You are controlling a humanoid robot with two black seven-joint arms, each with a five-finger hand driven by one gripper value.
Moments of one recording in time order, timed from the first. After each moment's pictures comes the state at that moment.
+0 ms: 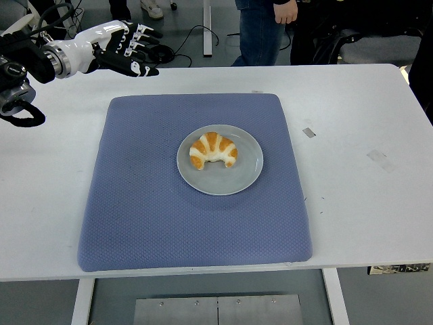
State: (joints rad) left arm -1.22 0.57 -0.27 -1.03 0.53 -0.12 -0.01; right arm -0.10 0.00 -0.08 0.15 -0.13 -0.06 0.20
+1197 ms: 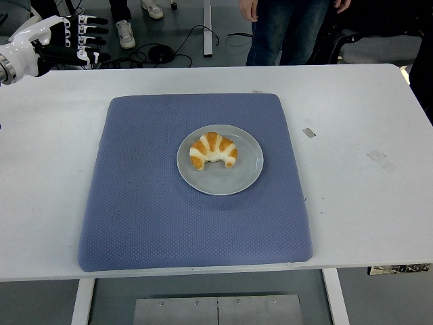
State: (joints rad) left arm -1.06 0.69 -0.48 -1.03 0.46 -0.18 -0.01; right arm -0.09 0.00 -0.08 0.15 -0.13 -0.06 0.20
